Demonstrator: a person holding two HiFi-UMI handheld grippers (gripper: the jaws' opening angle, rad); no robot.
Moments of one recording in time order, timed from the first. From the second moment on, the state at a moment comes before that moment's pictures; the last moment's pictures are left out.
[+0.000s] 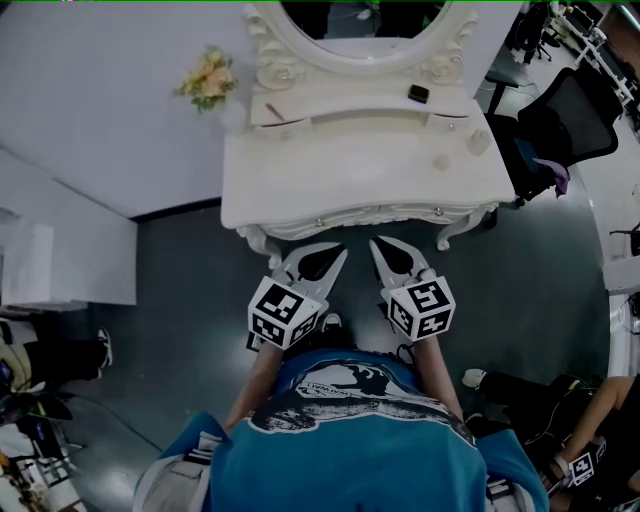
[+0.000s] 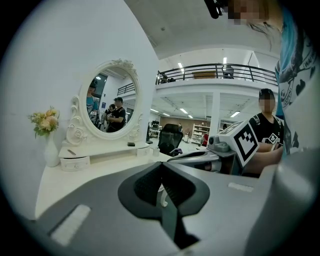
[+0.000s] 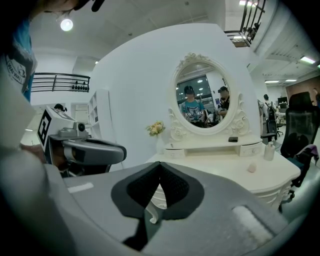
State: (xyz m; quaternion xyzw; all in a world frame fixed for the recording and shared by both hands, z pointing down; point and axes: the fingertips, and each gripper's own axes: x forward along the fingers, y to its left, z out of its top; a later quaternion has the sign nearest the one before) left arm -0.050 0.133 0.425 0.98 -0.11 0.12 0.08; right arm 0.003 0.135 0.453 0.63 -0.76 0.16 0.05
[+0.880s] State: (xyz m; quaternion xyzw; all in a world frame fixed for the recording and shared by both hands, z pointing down) left arm -0.052 0.072 0.454 0.98 -0.11 0.13 0.12; right arm 0.012 0.085 0.481 0.63 -0.74 0.20 0.09
